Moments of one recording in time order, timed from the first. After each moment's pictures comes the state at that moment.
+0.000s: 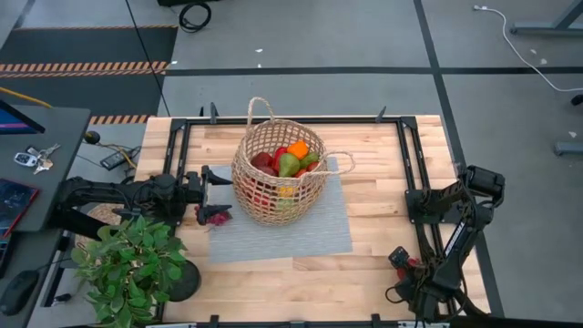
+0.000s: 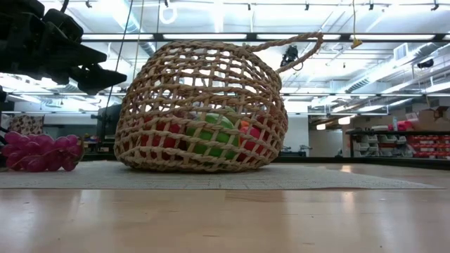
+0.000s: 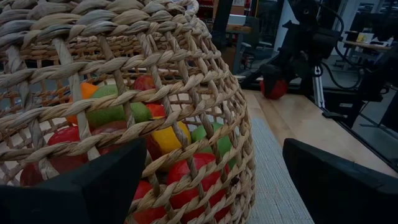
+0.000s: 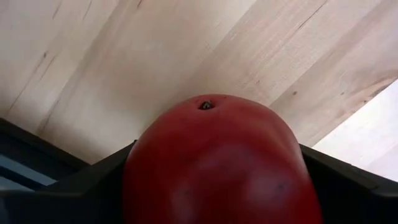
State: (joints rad) left arm -0.04 0.18 0.01 0.12 -0.10 -0.09; right arm 1.18 1.72 0.96 -0.92 0.01 0.49
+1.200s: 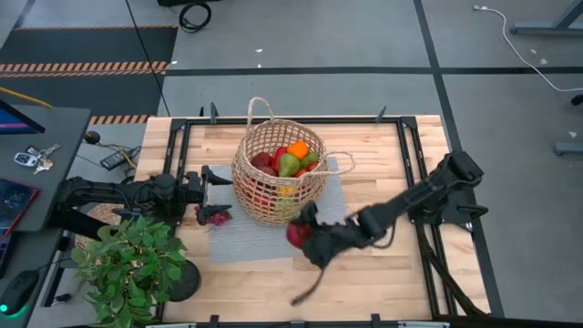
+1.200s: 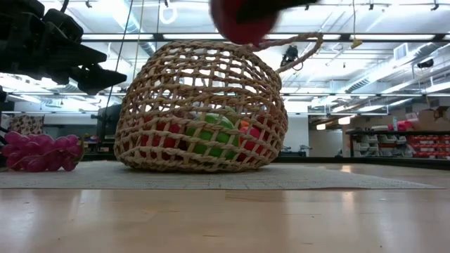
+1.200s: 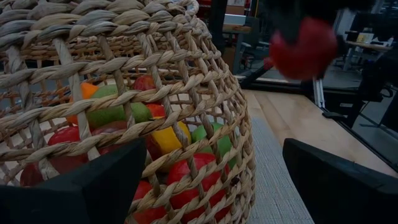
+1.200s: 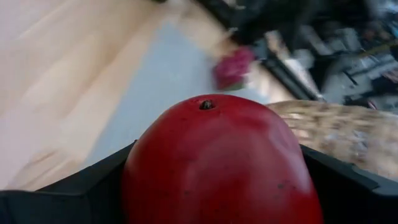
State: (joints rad) left arm -0.04 0.18 0.01 0.12 -0.10 -0.09; right arm 0.45 1.71 1.31 -0.30 0.52 -0.39
